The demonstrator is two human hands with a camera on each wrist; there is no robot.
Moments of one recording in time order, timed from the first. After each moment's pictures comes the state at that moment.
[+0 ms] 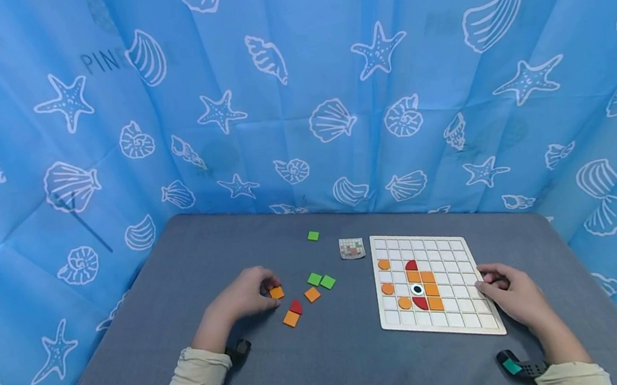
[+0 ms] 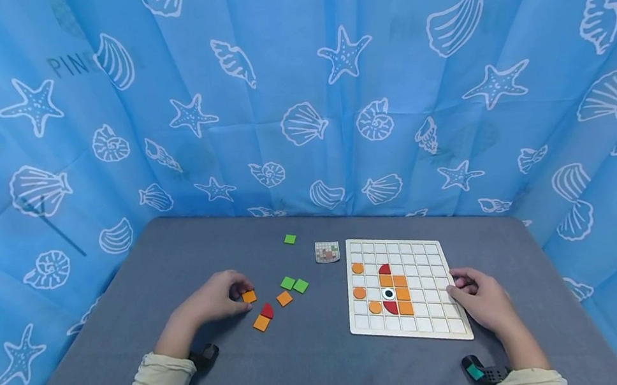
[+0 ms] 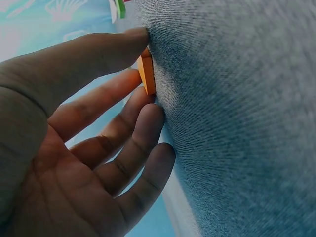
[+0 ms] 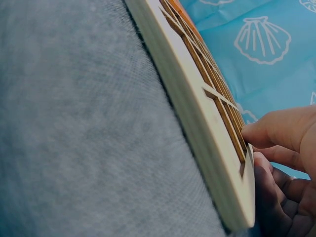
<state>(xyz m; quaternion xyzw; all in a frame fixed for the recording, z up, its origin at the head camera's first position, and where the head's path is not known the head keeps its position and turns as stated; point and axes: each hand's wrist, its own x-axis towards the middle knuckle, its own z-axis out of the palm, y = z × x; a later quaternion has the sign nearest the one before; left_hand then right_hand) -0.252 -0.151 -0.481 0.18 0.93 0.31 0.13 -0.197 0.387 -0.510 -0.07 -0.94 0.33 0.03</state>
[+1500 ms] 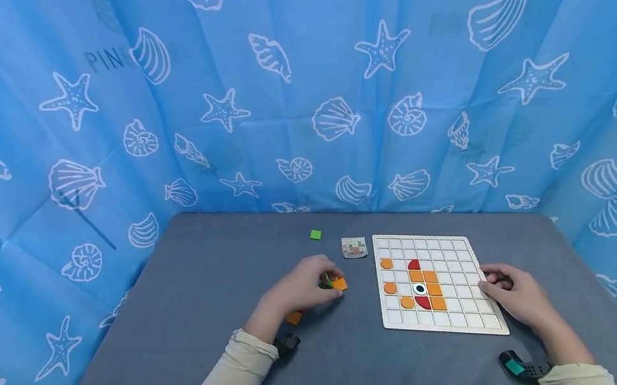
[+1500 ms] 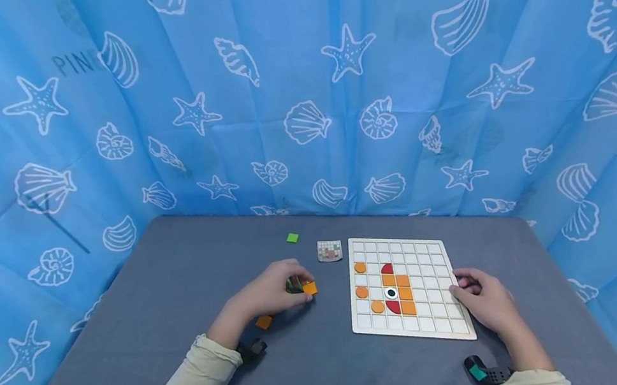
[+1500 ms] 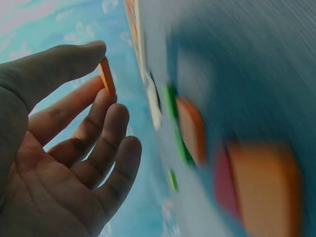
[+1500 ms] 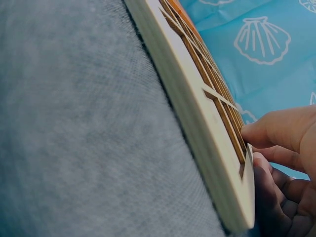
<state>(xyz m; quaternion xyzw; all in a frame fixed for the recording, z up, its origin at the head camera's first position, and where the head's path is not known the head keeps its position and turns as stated) -0.252 -0.053 -0.465 0.30 0.88 0.33 0.12 -0.197 0.386 -0.508 -0.06 -0.94 0.33 0.03</state>
